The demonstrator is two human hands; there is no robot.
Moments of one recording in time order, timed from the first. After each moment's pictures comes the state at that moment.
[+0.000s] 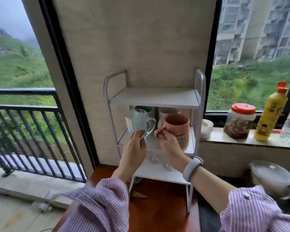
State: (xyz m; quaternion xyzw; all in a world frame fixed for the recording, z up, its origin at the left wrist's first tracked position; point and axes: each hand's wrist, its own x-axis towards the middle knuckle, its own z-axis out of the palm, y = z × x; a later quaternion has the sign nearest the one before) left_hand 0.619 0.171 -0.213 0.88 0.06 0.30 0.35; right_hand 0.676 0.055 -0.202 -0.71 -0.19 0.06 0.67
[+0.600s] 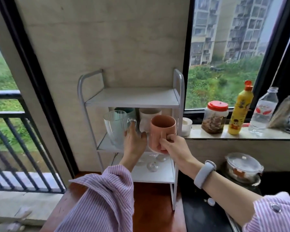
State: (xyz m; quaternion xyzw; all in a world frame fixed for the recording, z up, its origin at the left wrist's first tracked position) left_hand 0.677 0.131 -0.204 0.83 0.08 0.27 0.48; right_hand 0.667 -0.009 -0.190 -0.76 -0.08 0.04 0.65
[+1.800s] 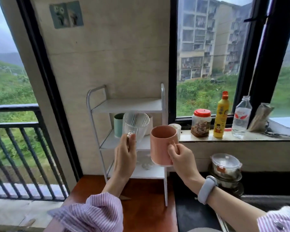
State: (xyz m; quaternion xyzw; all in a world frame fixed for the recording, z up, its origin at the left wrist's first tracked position) left_hand 0.543 0.083 -0.170 0.78 -0.03 0.43 0.45; right_hand 0.580 -0.076 -0.189 -0.77 -0.12 -0.13 0.61
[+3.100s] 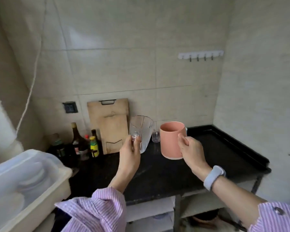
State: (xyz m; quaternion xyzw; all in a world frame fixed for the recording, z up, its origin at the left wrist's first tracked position) left_hand 0.190 -0.974 -0.202 0.51 -0.61 -0.18 0.58; right_hand 0.002 -0.988 -0.212 -0.57 0.60 -0.53 0.19
